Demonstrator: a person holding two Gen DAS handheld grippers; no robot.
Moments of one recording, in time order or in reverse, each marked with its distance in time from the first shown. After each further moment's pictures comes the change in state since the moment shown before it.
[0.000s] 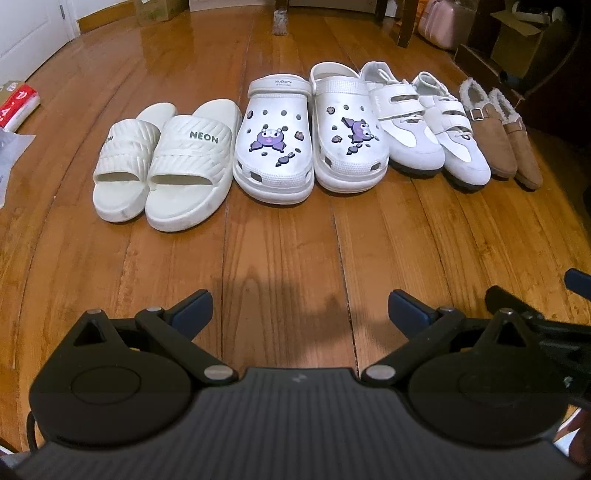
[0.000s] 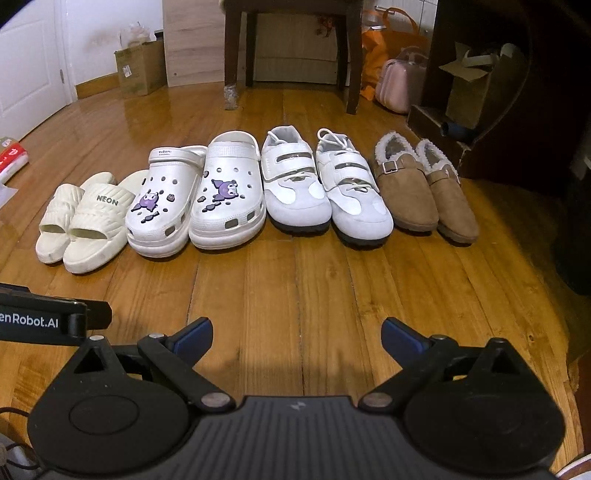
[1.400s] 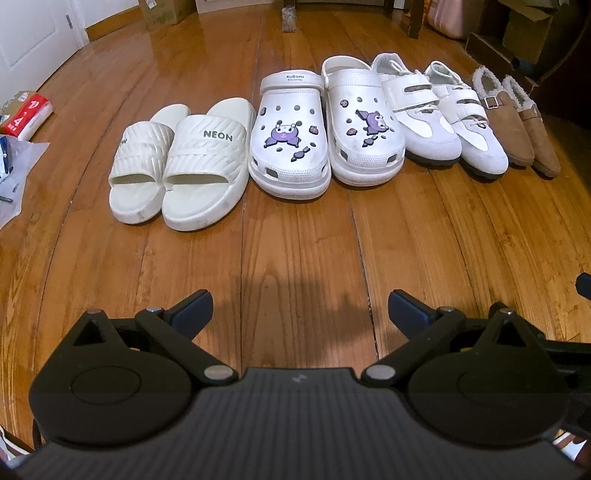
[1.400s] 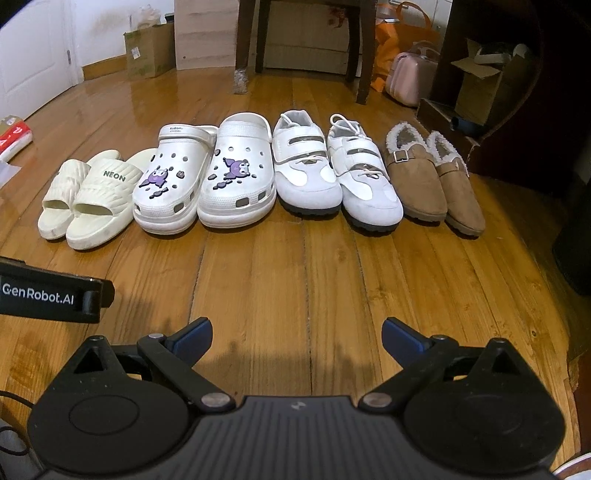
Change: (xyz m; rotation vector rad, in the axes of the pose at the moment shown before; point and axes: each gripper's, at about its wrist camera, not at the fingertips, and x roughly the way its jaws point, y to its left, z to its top) left arm 0.001 -0.005 -0.002 0.042 0.004 0.069; right arm 0.005 0.013 -0.010 -0.035 0.042 -0.007
